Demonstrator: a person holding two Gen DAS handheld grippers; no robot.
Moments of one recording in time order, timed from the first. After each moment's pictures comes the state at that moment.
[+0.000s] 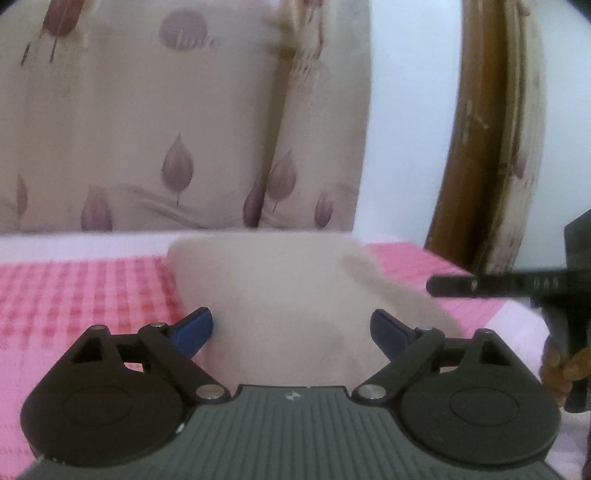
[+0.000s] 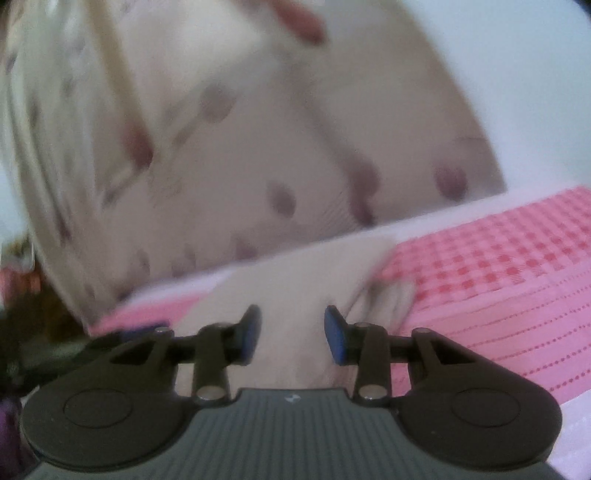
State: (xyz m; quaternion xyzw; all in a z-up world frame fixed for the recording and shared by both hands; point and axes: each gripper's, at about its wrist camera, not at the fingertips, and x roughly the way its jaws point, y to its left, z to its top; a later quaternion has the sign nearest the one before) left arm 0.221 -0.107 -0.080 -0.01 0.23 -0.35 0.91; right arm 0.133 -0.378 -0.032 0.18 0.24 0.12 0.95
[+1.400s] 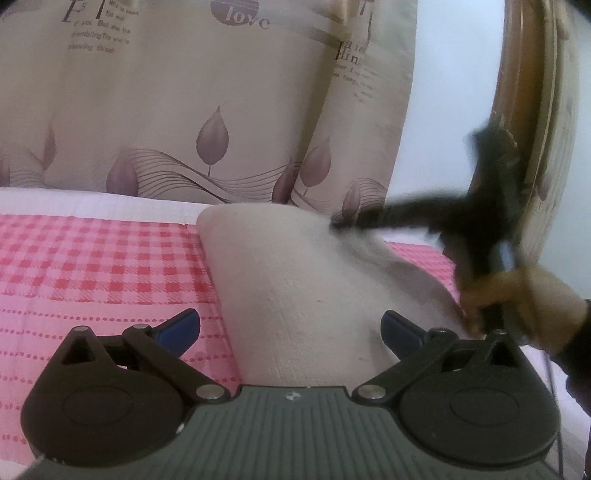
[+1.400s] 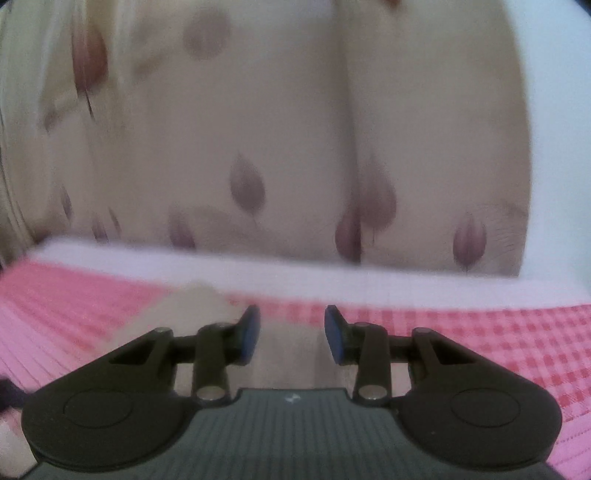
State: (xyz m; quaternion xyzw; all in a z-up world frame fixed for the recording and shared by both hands) left arm 0.227 -0.088 -0.096 -0.06 0.26 -0.32 0.91; right arm 0.292 -0.334 -0.026 0.03 0.31 0.04 0.95
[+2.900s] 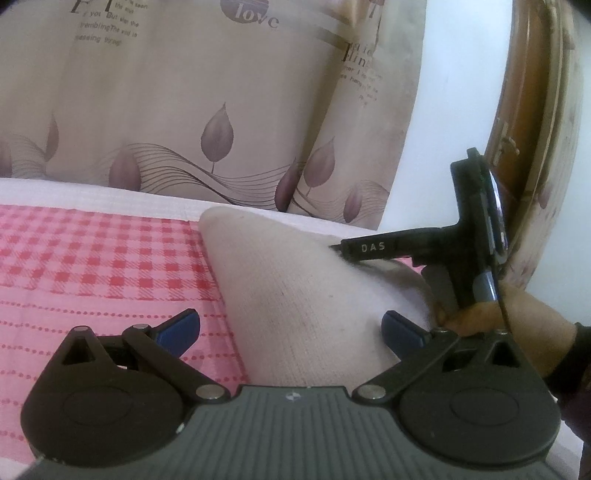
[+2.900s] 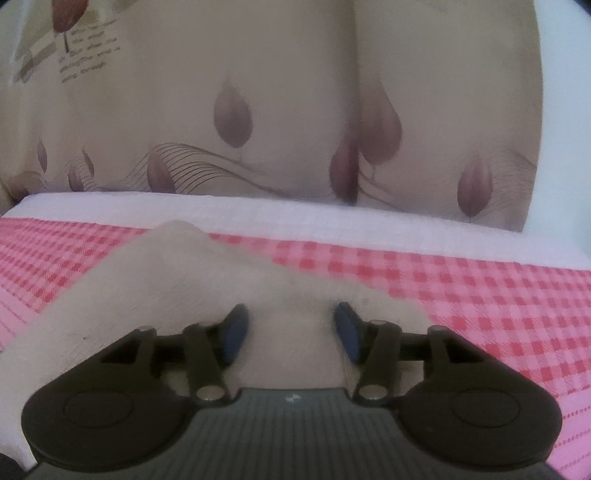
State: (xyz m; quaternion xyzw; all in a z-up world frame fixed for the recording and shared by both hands) left arm 0.229 -0.088 -0.096 -0.07 0.26 -0.31 0.91; right arm 0.298 -0.335 -0.069 0.03 0.34 0.03 0.94
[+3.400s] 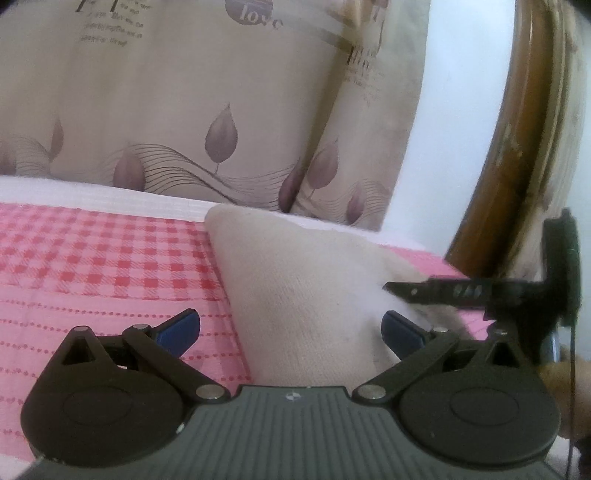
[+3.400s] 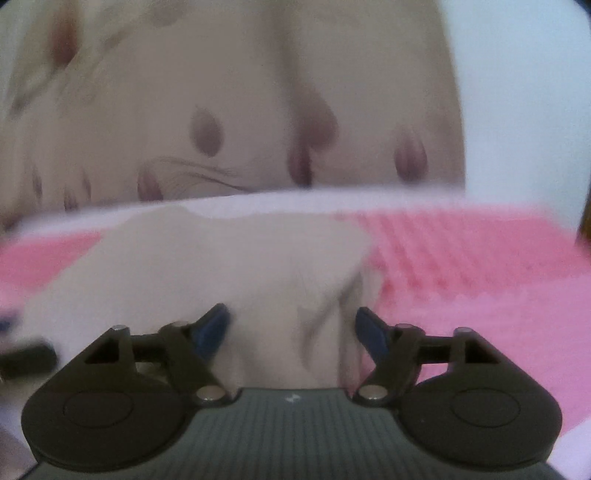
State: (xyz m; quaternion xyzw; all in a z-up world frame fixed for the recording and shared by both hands) left arm 0.230 -0.075 -0.095 -0.09 0.26 -0.32 0.91; right arm 0.209 -0.361 -0.078 0.13 0.32 -0.02 0.94
